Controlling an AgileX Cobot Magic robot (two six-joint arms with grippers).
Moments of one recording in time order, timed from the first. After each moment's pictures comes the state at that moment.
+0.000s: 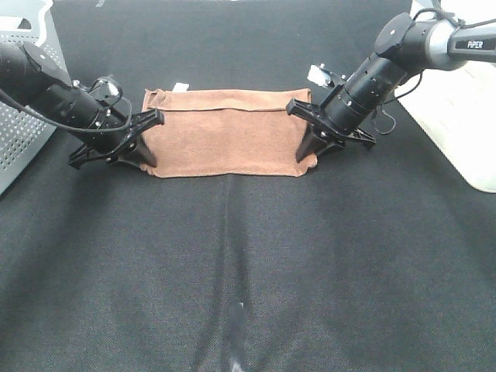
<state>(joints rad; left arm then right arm) -0.12 2.32 -1.56 -0.76 0.62 0.23 0.17 2.52 -2.01 0.61 1.02 -0.19</state>
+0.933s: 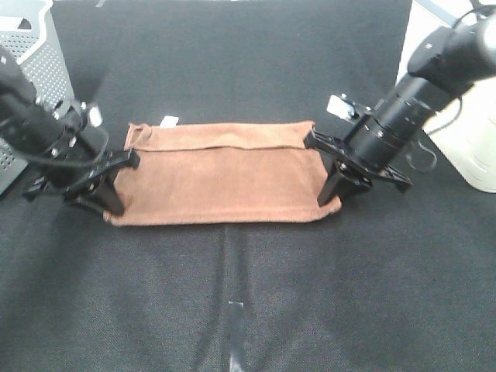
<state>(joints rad) -0.14 2.04 -1.18 -0.59 0.73 0.23 0.17 2.16 -1.37 0.67 0.91 -0.26</state>
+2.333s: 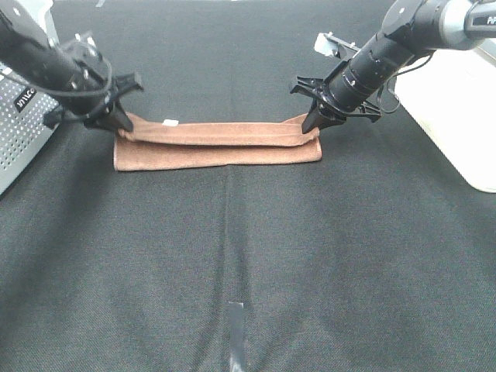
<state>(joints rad) -0.08 2.27 -1.67 -0.58 0.66 0.13 0.17 2.42 -1.93 0.58 0.81 -0.23</state>
